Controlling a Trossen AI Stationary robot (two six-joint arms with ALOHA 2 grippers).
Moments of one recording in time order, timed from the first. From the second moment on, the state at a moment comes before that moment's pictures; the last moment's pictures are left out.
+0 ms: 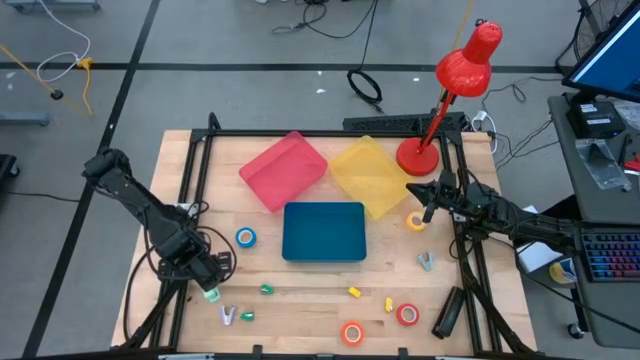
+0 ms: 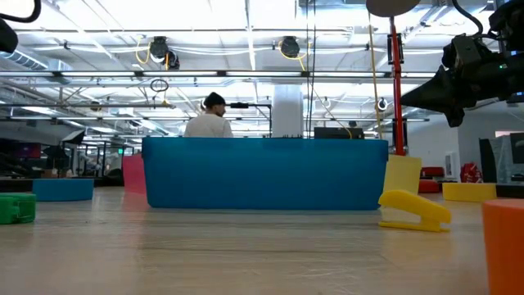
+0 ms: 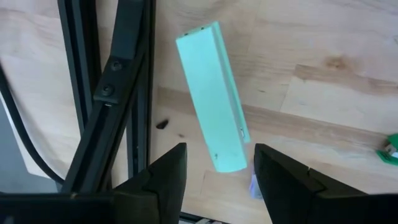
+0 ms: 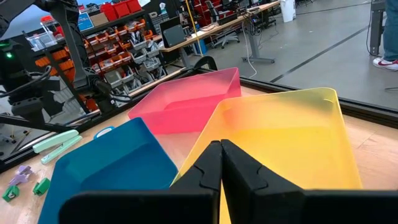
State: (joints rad) left arm -0.75 1.22 0.88 -1.19 0.26 -2.50; right arm -0.22 0.00 0.09 -0.20 0.21 0.38
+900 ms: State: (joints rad) left arm -0.73 1.22 0.70 -0.90 0.26 -2.55; right arm -0.22 0.01 0.09 -0.20 0.21 0.38
